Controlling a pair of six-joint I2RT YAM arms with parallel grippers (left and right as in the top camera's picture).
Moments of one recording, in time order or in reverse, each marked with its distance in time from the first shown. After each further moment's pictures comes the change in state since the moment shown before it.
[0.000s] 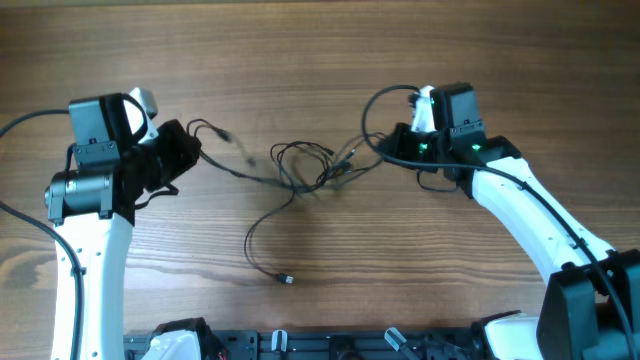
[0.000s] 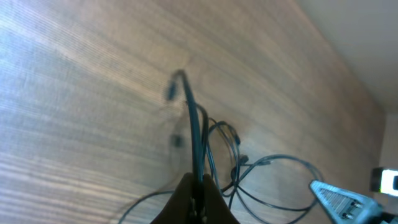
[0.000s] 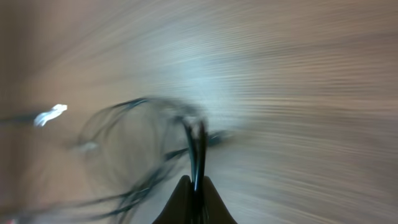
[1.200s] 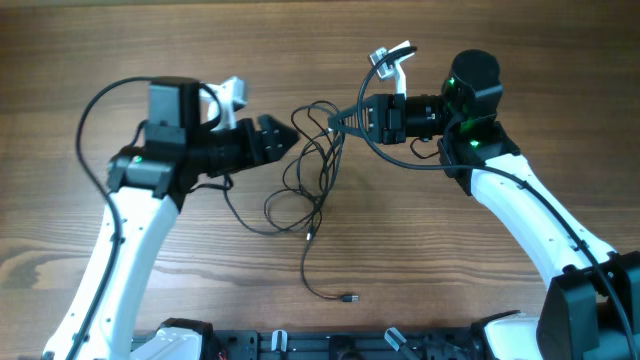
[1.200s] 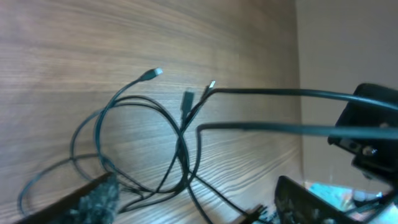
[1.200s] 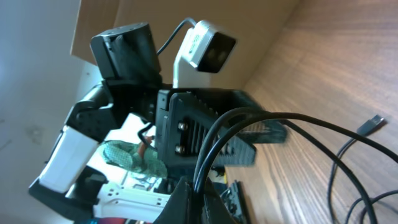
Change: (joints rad) left arm -0.299 0.106 0.000 0.171 0.293 0.031; right arm 0.019 -0.001 0.041 0.748 -0.770 0.455
